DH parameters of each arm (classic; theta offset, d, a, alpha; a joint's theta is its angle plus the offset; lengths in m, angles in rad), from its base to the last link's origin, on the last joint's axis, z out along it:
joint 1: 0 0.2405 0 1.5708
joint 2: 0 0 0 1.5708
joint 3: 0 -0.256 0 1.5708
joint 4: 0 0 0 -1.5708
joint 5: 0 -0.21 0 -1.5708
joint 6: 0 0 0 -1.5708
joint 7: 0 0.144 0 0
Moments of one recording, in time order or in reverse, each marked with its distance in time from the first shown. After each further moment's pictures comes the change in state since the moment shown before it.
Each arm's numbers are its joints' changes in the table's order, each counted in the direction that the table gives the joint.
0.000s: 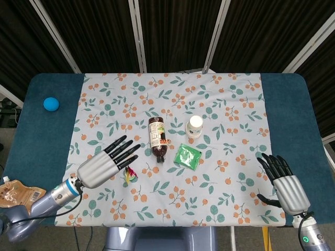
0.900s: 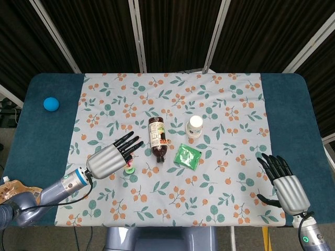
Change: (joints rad) left arm -0.103 0.051 0.007 0.138 0.023 0.135 0.044; right arm 0.001 -0.002 0.000 -0.004 -0.003 0.005 0.003
